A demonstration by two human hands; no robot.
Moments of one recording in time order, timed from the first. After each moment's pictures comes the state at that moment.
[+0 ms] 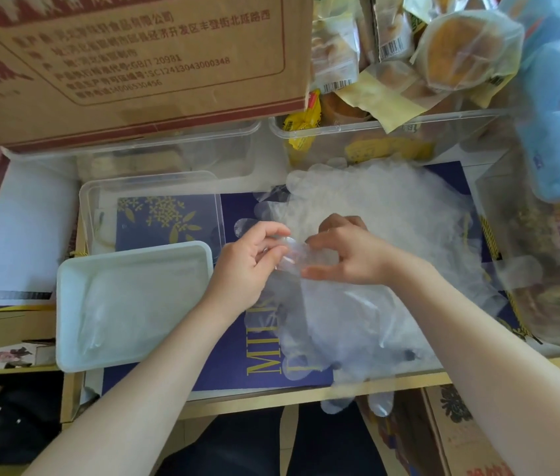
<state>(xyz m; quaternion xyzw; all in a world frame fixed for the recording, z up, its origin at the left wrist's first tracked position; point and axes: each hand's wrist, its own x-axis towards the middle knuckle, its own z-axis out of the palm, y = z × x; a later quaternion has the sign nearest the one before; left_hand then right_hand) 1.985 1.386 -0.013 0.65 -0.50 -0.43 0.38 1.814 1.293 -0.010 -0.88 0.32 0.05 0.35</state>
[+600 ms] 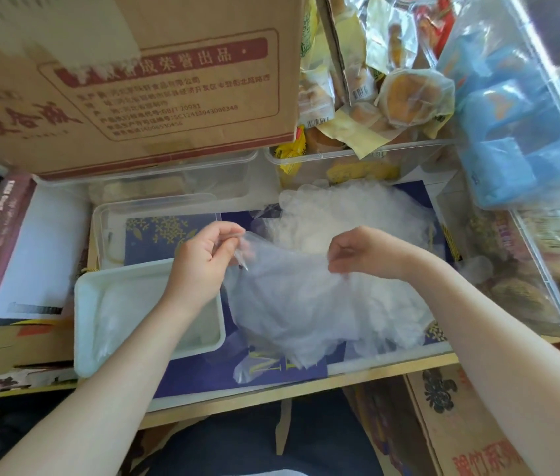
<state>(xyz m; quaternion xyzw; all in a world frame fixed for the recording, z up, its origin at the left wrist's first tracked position) 2.030 1.394 0.023 0.67 -0.47 -0.38 0.42 1.787 1.294 0.037 -0.75 0.45 0.08 0.48</state>
